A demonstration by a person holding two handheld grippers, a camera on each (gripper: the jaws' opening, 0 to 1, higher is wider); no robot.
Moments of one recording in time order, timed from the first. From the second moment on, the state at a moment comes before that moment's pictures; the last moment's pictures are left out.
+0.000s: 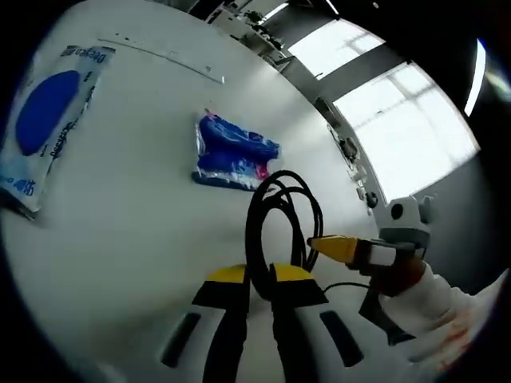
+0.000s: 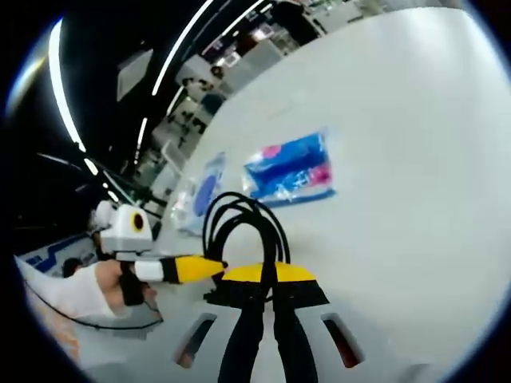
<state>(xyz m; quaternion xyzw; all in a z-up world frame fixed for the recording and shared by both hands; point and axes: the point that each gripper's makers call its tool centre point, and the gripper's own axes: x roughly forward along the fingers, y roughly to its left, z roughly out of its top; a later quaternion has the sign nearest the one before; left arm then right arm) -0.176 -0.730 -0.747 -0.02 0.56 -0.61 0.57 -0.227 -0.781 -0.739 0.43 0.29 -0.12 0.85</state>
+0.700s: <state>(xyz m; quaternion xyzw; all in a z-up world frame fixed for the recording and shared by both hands) -0.168 -0.723 -0.772 0.00 0.59 -0.56 0.58 -0.214 -0.785 -0.763 0.39 0.36 -0.13 0.84</state>
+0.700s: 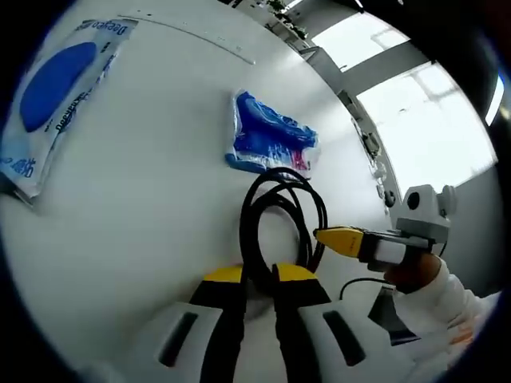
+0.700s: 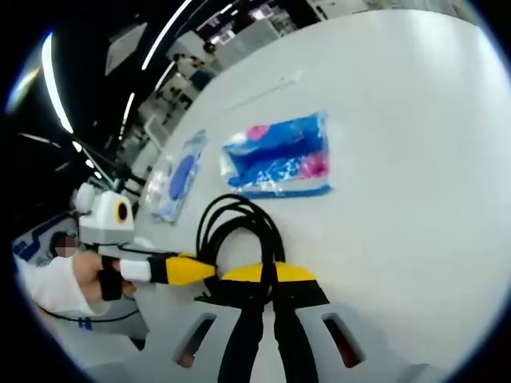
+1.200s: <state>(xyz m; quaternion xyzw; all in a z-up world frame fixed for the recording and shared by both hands) -0.166 -0.719 -0.771 0.01 0.58 -0.57 0.58 -0.216 -0.788 -0.768 0.33 0.38 -0.13 0.85</state>
